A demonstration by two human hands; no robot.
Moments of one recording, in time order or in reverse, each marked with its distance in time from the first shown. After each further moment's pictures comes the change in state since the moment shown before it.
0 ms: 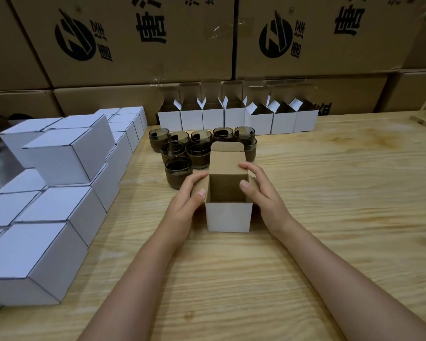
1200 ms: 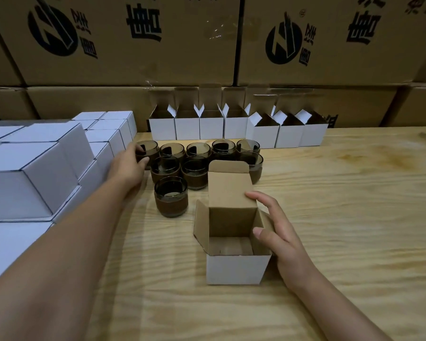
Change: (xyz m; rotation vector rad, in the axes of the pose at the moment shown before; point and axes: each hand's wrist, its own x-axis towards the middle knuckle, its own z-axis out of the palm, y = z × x) left_hand 0.165 -0.061 -0.128 0.876 0.425 -0.357; right_hand 0.003 0.012 -0.005 -0.004 -0.034 -0.055
